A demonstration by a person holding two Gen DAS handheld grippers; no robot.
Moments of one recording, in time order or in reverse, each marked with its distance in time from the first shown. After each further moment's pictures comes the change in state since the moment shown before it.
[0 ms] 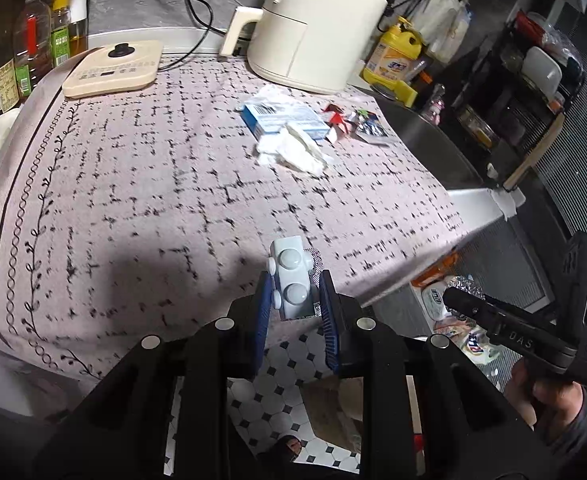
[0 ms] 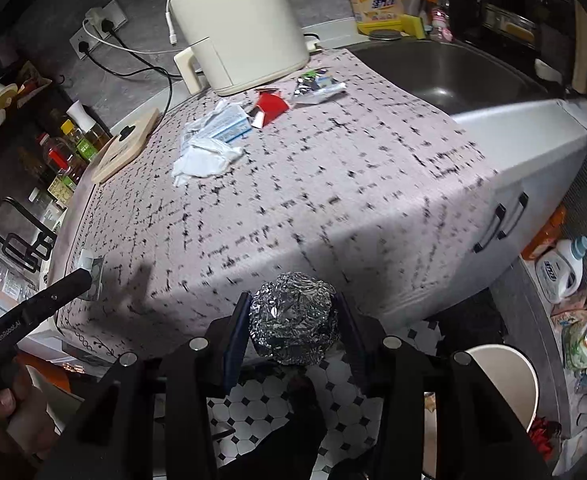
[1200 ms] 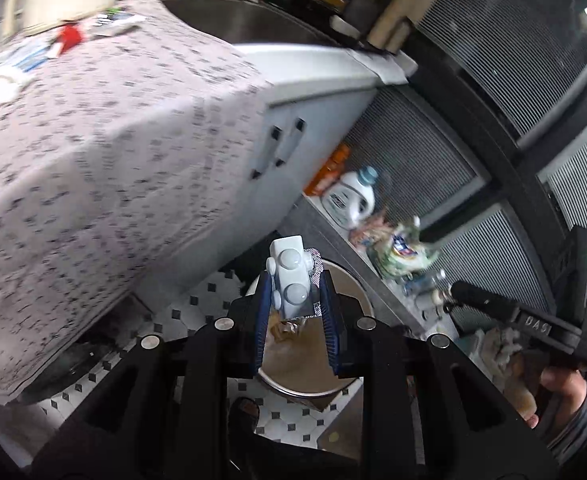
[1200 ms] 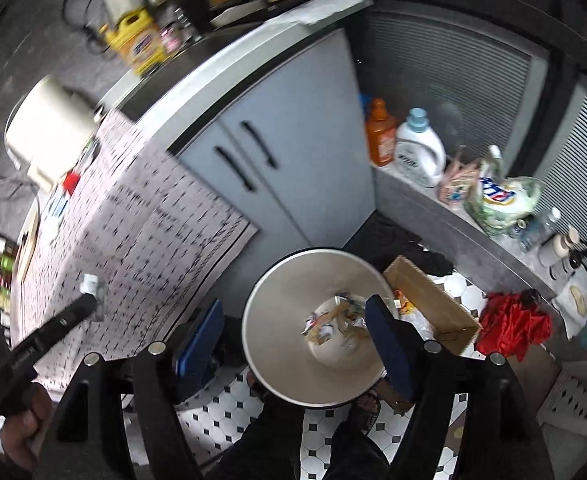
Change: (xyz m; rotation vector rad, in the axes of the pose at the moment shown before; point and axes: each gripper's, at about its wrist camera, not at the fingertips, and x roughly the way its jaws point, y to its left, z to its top) left arm 0.100 -0.231 -0.100 0.307 0.263 -0.302; right arm -0.119 -0.249 -0.144 0.496 -0.055 -0.238
